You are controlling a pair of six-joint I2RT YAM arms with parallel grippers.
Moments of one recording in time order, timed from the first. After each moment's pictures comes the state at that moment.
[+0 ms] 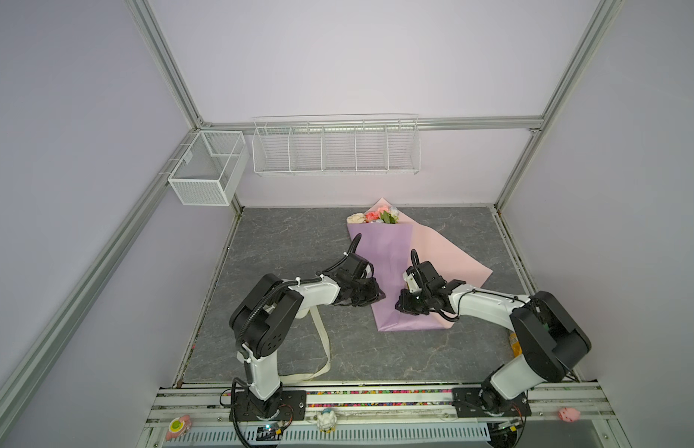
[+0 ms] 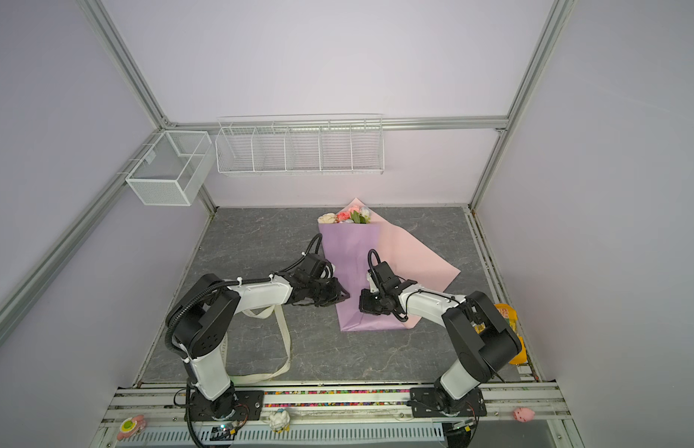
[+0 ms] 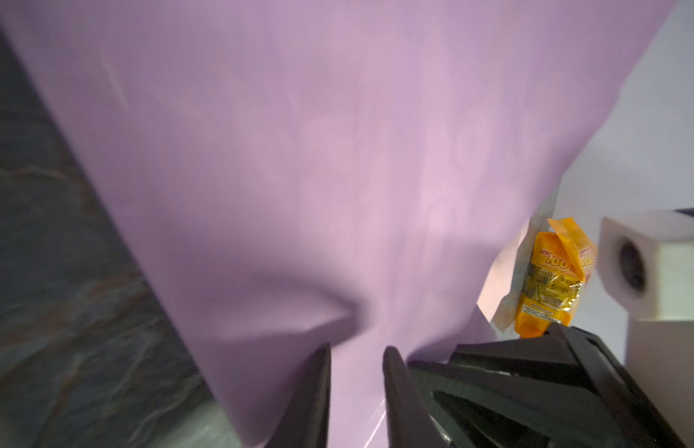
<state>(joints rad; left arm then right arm) -0.73 1.86 1.01 -0.06 0.44 -0.89 0.59 1.58 0.79 -0.28 -0.30 0.67</state>
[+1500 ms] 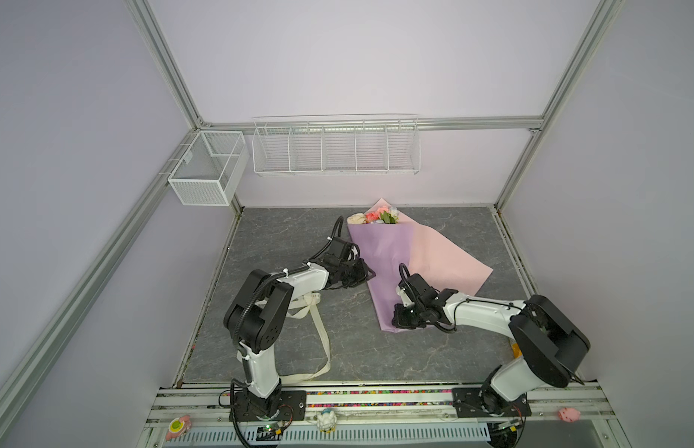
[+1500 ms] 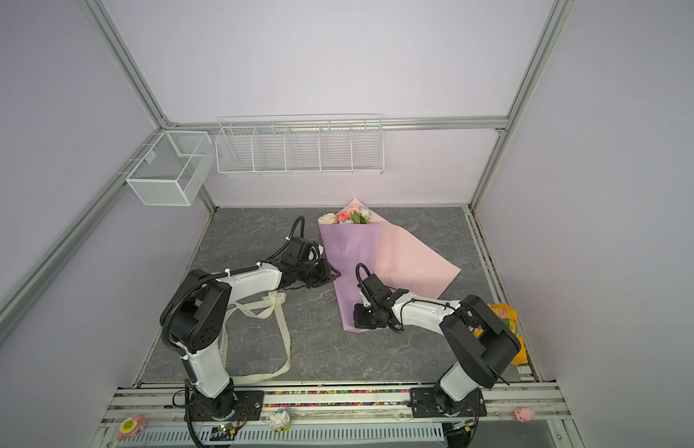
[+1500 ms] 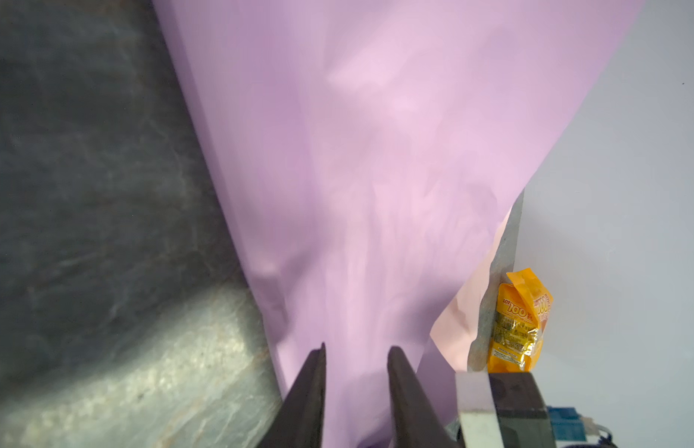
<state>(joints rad) -0.57 1.87 1.13 -0.07 0.49 -0.83 0.72 1.58 0.74 -0.31 -0.27 0.70</state>
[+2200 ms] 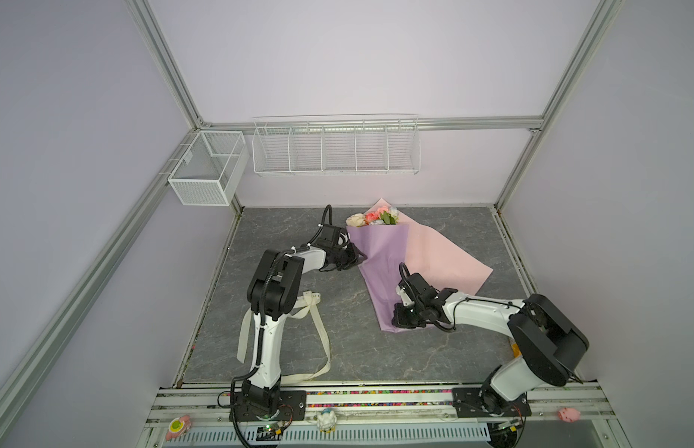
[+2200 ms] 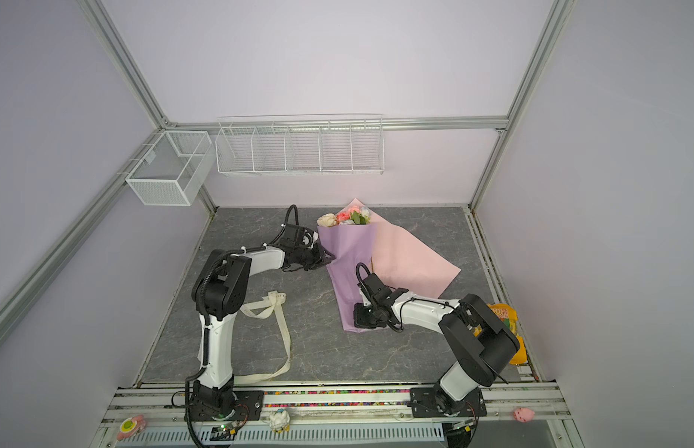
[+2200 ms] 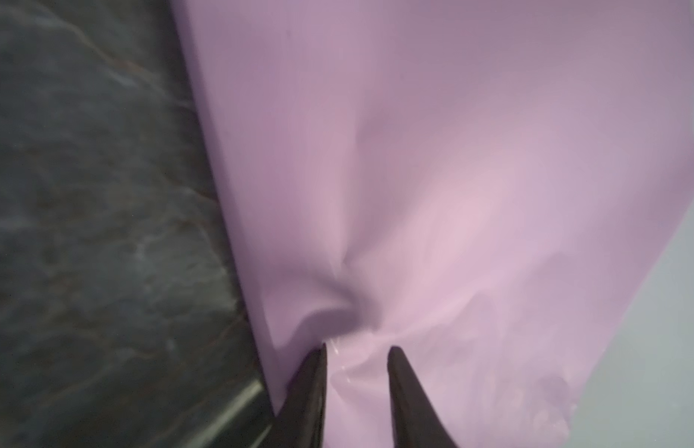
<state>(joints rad) -0.40 2.20 1.41 -0.05 0.63 -0.74 0.72 1.59 0.75 -0.31 -0.28 0.71</state>
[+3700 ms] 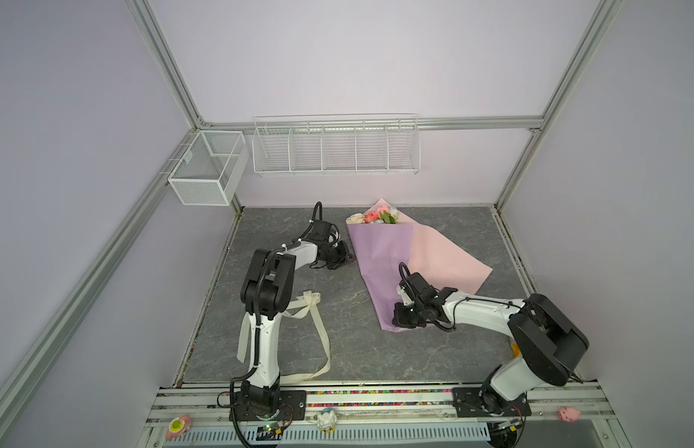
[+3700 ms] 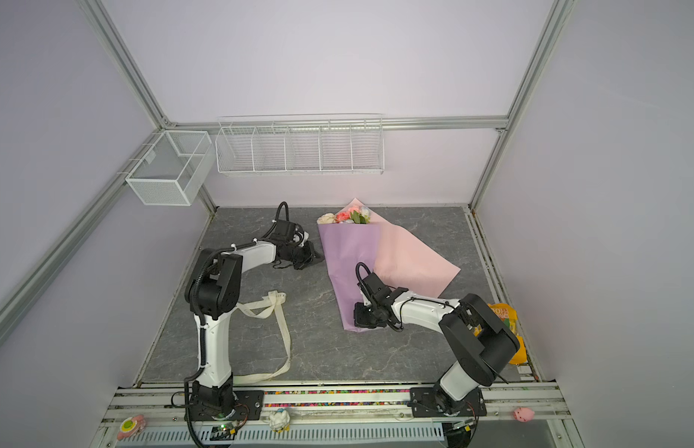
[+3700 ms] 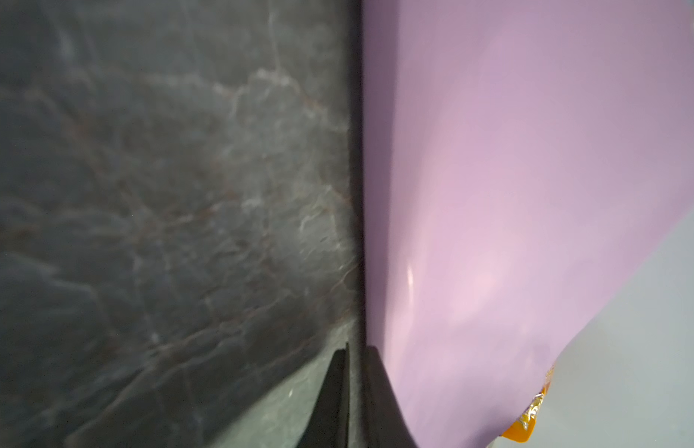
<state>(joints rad) -0.34 2.16 1.46 -0.25 0.60 -0.69 0.72 1.58 0.76 -0.32 -0.26 0.72</state>
